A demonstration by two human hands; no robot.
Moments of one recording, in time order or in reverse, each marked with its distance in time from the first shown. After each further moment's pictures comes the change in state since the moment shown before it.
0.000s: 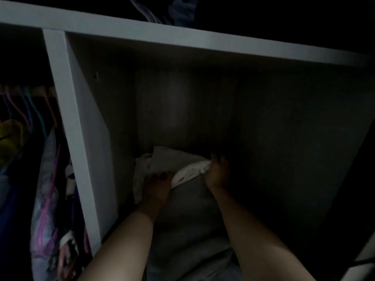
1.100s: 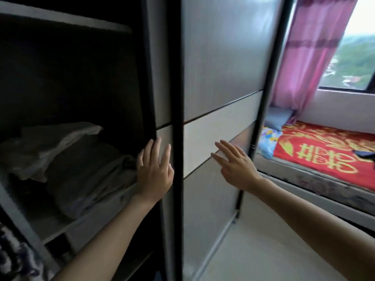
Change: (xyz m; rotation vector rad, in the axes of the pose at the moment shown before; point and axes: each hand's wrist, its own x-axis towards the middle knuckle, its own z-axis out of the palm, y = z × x) left_hand -0.257 0.189 -0.039 -0.412 0.714 0.780; right_hand -0.374 0.187 -0.262 -0.643 0.220 -0.289
